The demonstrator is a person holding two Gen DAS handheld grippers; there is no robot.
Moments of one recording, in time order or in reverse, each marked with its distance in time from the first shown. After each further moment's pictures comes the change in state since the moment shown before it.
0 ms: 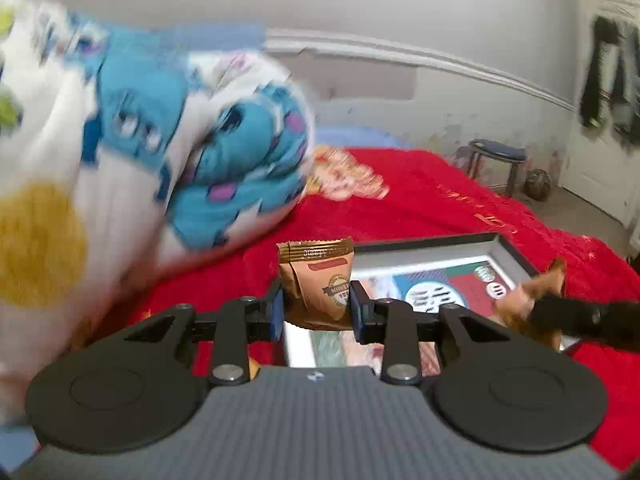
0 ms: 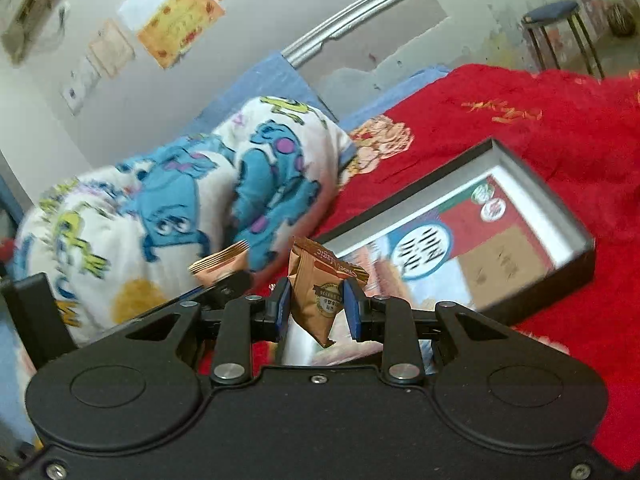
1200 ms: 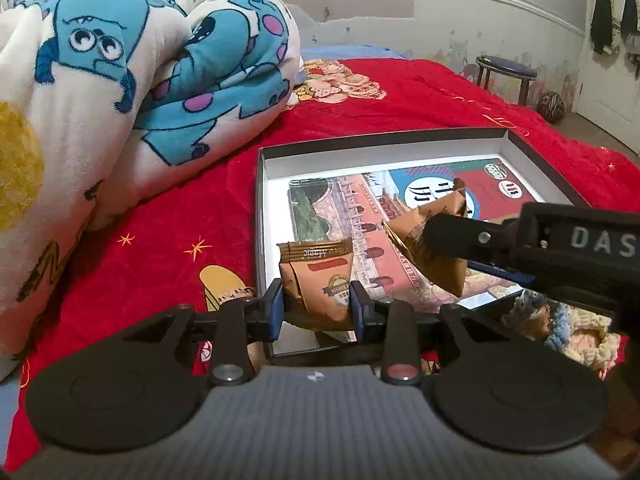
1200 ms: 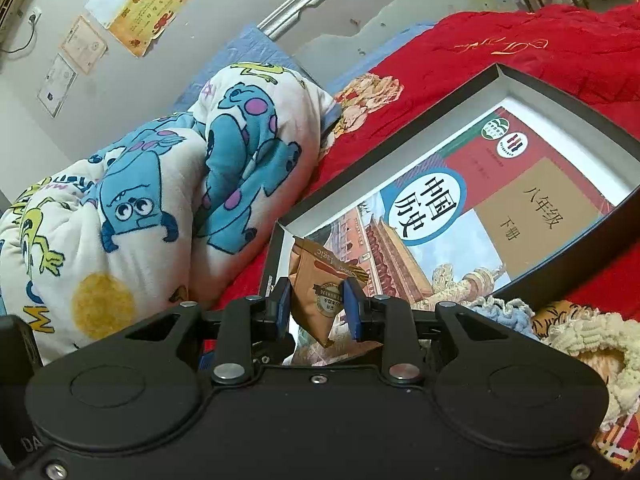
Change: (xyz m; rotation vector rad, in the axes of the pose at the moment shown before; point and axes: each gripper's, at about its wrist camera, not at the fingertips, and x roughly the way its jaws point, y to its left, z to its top) left arm 0.031 -0.030 -0.041 0.103 0.206 0.057; right arm 0.074 -0.023 -0.036 0.124 0.055 0.033
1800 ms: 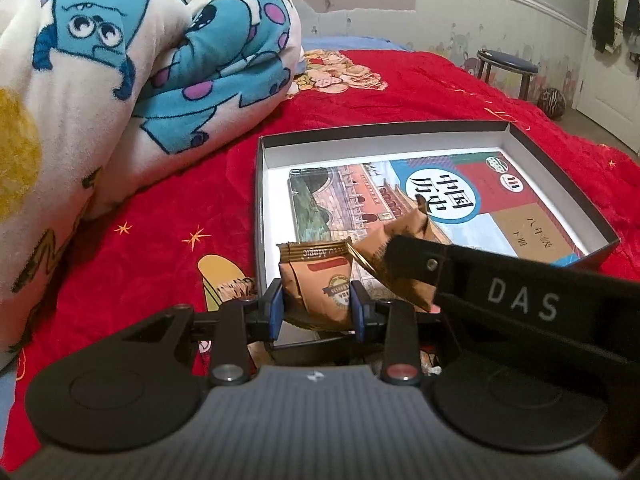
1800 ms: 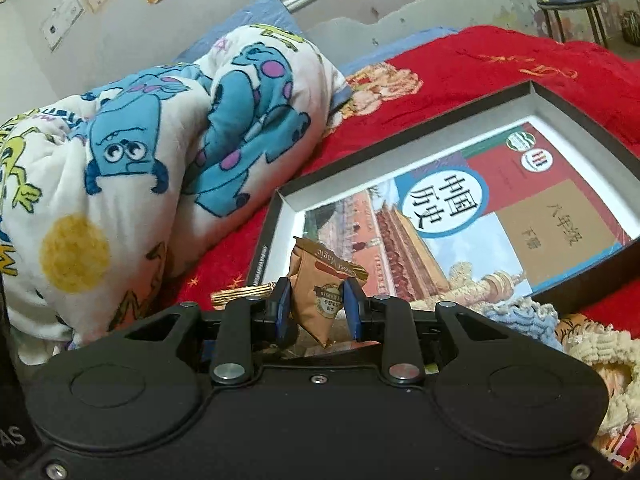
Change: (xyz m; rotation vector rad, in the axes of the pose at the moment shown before) left arm 0.004 0.003 -0.001 -0.009 0.030 -0.011; right arm 0.018 0.032 -0.011 -0.157 0.065 -0.100
